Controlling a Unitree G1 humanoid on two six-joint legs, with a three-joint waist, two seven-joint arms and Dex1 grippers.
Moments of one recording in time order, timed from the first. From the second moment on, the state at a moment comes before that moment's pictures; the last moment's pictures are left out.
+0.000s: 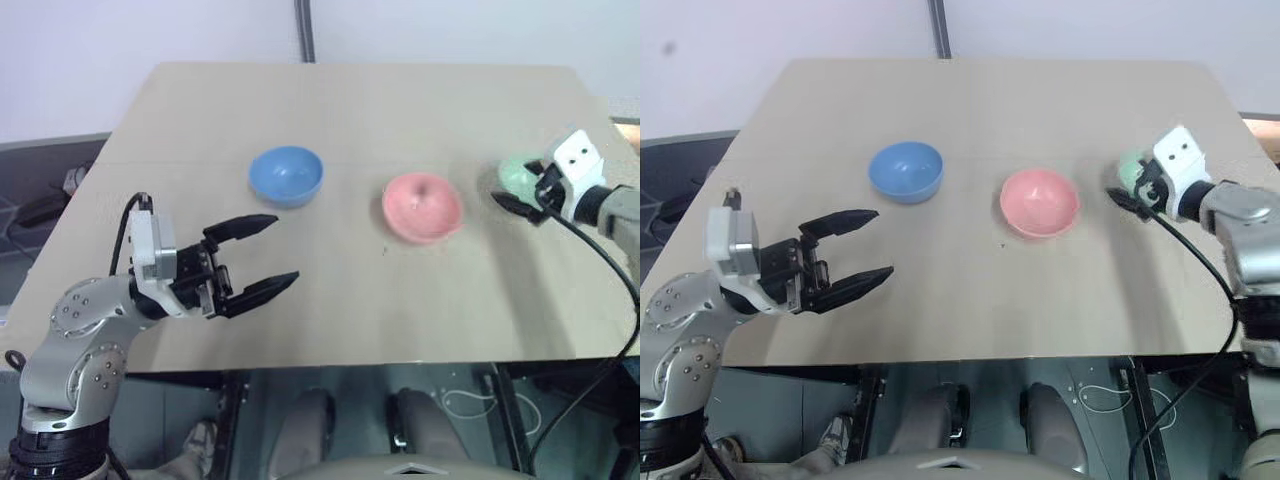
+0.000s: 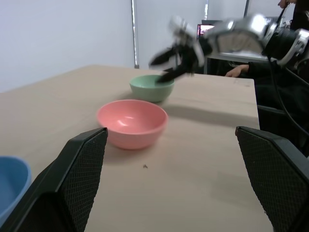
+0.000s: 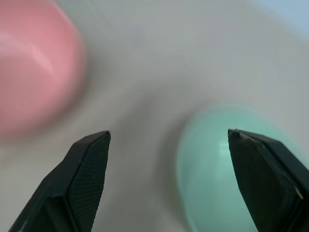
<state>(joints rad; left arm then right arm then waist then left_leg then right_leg) -0.02 0.70 0.33 -0.46 -0.80 0.32 -1.06 -0.62 -0.79 0.03 0.36 0.14 0.38 0.74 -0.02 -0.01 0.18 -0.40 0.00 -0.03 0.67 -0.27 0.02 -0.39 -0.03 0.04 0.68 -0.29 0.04</state>
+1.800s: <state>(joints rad) -0.58 0.79 -0.25 -0.09 0.03 0.47 -0.61 -0.43 -0.59 -0.05 -0.50 0.42 0.63 0.77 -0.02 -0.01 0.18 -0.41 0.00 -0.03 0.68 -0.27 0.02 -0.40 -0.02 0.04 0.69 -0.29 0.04</state>
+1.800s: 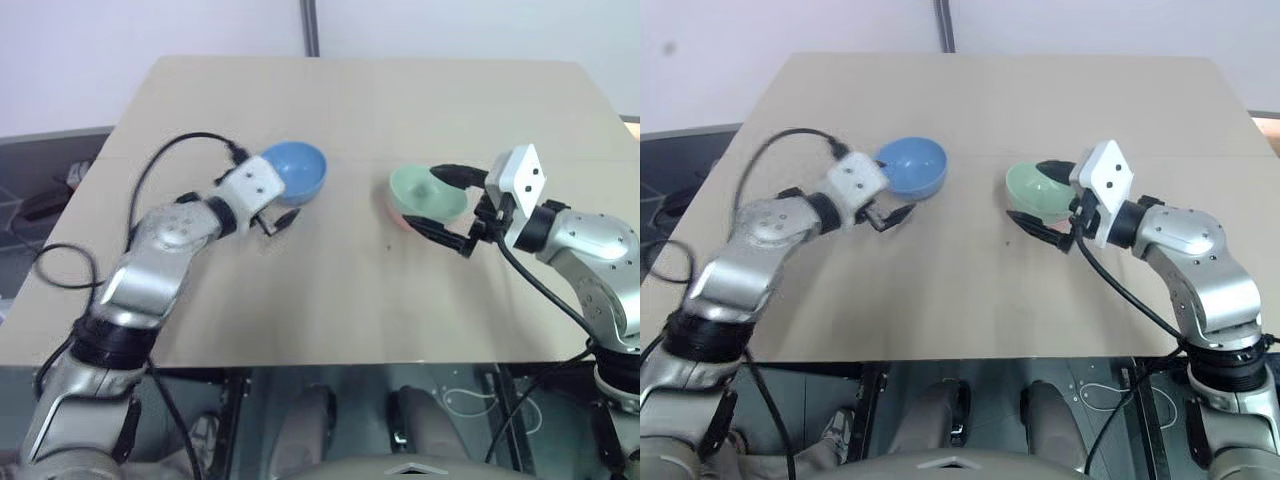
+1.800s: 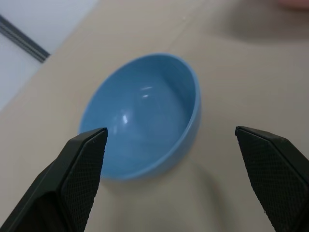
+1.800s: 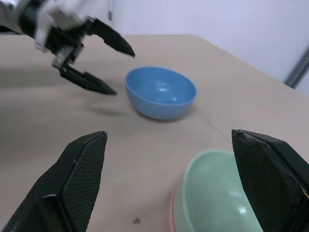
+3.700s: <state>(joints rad) -0.30 0.61 0.16 -0.30 -0.37 0.40 -0.88 0.01 -0.69 -0.27 -0.55 0.44 0.53 0.62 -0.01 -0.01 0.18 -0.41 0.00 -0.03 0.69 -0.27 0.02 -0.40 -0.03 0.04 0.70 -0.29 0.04</state>
